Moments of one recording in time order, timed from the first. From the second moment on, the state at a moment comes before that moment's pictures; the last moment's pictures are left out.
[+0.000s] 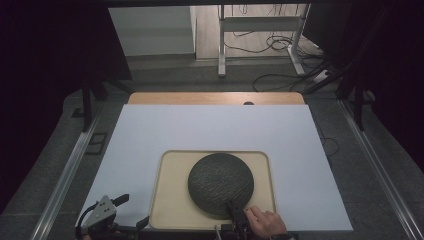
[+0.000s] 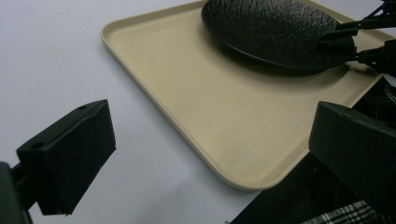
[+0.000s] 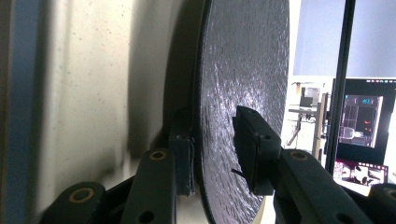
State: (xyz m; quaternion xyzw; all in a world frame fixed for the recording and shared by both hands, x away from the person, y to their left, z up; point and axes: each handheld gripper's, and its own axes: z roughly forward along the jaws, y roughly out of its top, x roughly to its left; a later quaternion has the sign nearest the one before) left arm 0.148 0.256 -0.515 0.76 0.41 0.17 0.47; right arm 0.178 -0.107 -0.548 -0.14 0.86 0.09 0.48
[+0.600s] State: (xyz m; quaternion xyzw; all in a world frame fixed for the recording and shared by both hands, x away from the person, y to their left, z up) left arm 0.148 0.256 -0.515 0.76 0.41 0.17 0.47; right arm 0.178 -0.117 -0.535 -0.10 0.87 0.09 0.48
